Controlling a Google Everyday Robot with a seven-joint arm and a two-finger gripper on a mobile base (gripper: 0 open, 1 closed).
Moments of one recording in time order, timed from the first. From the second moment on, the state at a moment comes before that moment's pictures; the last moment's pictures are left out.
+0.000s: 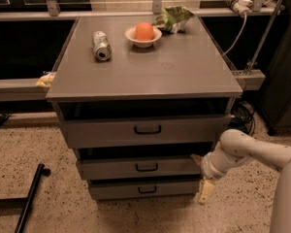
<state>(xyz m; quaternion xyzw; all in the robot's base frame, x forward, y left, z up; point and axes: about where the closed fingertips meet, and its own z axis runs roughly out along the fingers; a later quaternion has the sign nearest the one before) 0.532 -0.220 0.433 -0.66 0.71 0.16 0.15</state>
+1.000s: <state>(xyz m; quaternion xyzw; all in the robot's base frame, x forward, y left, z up) 0.471 -0.228 0.437 -0.62 0.74 0.22 0.10</state>
